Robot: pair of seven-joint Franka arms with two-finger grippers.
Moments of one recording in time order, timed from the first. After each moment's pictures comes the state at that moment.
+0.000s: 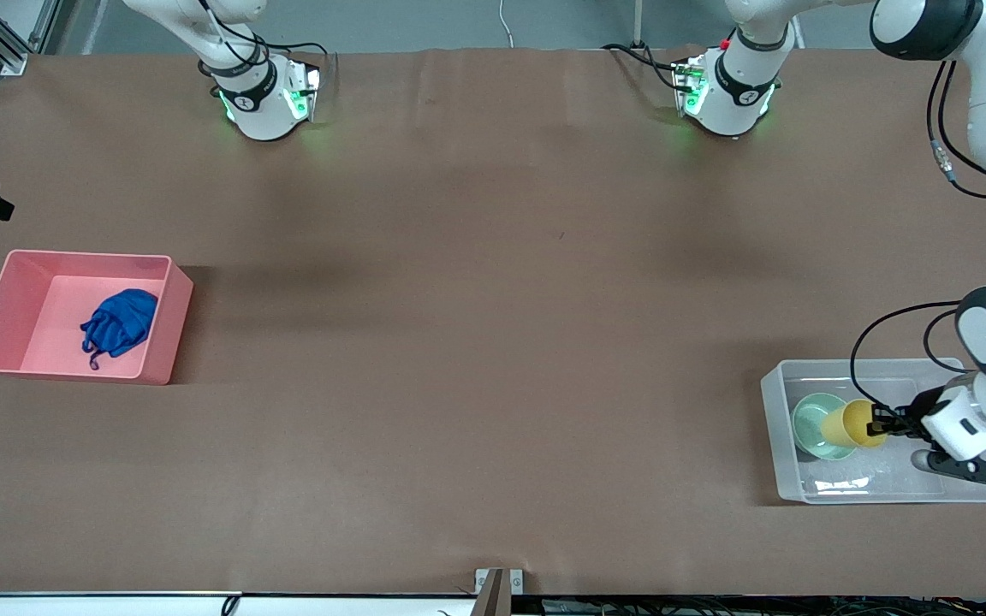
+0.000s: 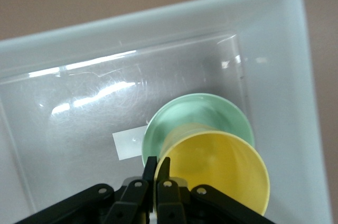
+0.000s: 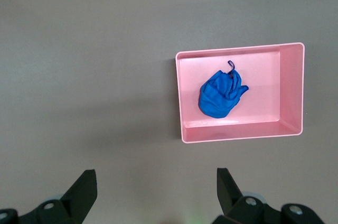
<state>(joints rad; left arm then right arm) 0.32 0.79 -0.24 -1.33 0.08 2.13 0.34 -0.13 0.00 -0.03 -1.49 0.02 1.45 -0.03</state>
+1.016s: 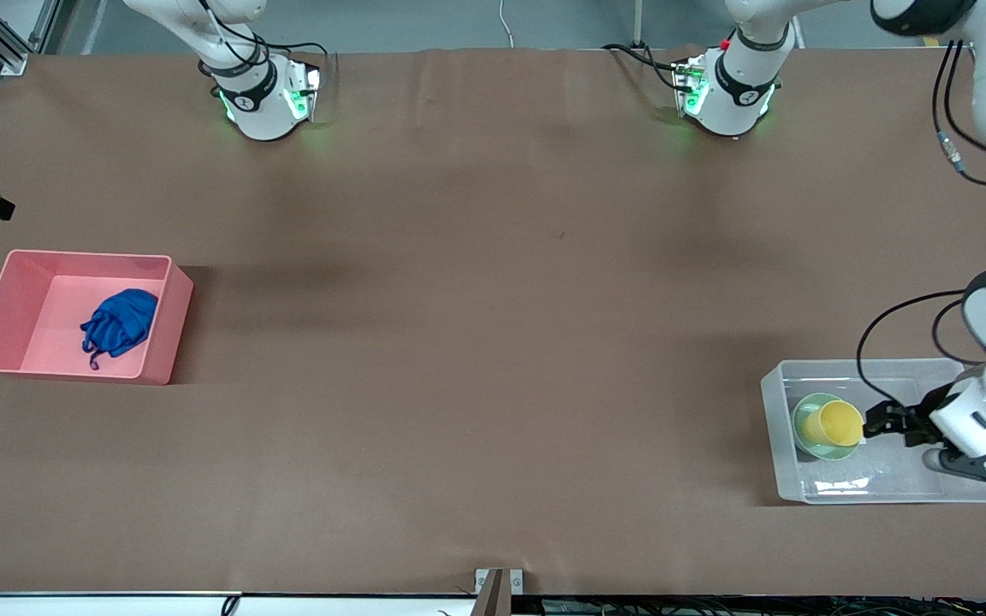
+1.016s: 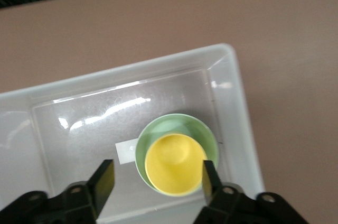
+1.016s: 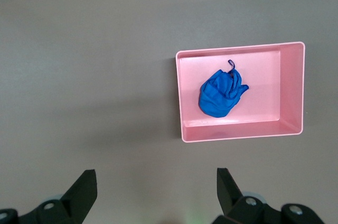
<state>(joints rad) 0.31 0.62 -0.29 -1.34 0.09 2.06 0.27 -0.13 0.00 -0.03 -1.49 0.02 1.45 -0.03</state>
